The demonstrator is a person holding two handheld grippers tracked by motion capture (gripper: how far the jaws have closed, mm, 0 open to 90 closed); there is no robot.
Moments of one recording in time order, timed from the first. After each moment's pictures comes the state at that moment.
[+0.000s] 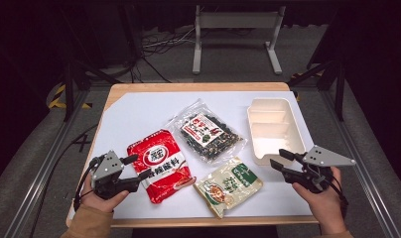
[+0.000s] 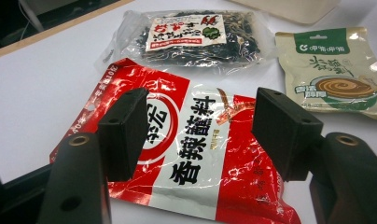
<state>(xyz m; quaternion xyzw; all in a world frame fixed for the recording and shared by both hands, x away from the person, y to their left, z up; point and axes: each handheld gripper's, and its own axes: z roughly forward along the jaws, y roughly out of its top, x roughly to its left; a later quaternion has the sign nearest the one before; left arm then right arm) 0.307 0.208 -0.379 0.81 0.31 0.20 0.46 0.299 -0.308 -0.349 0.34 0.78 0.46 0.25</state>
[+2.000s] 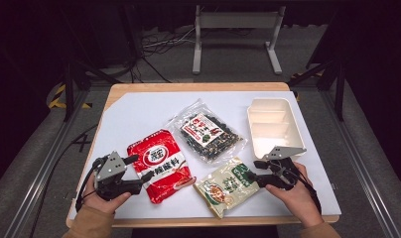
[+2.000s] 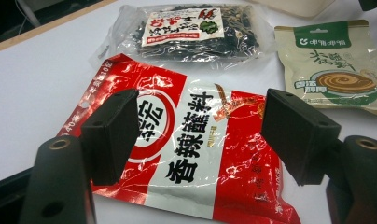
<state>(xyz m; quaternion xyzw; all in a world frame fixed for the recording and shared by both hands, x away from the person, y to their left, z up) 0.309 0.203 -0.383 0.82 0.30 0.19 0.45 0.333 -0.258 -0.394 0.37 0.84 0.38 0.11</state>
